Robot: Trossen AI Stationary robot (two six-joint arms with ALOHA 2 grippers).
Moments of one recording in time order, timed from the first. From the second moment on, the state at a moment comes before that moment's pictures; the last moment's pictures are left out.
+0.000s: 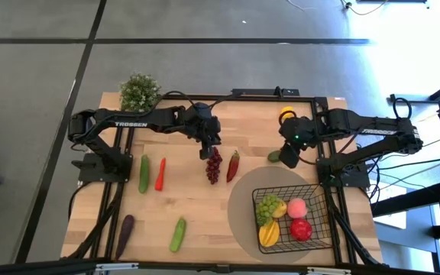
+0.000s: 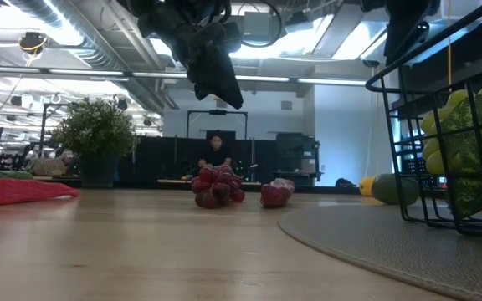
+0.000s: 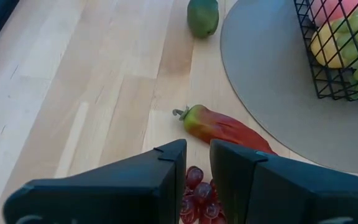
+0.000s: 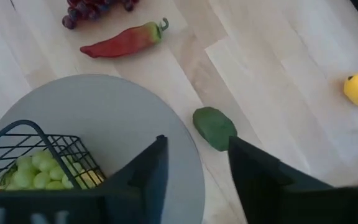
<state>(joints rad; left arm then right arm) 0.25 1.57 1.15 -0.28 0.13 -0.02 -0.01 1.19 1.29 -1.27 0.15 0.51</state>
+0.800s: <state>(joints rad) 0.25 1.57 1.15 -0.28 0.13 -0.02 -0.05 1.29 1.29 -1.26 0.10 0.17</state>
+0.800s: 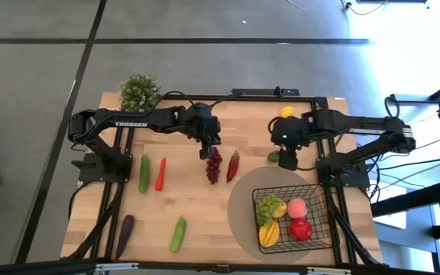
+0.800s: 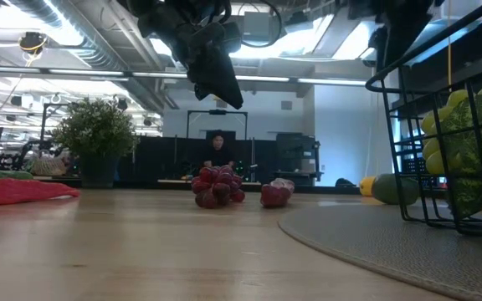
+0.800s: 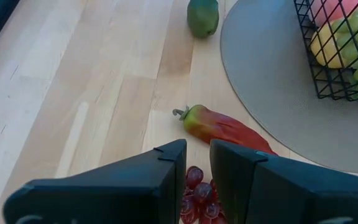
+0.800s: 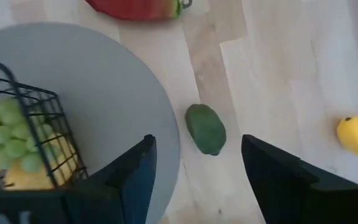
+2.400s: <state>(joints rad) 0.26 1.57 1.15 -0.26 0.01 -0.05 -0.24 1.38 1.01 -1.10 -0.15 -0.03</state>
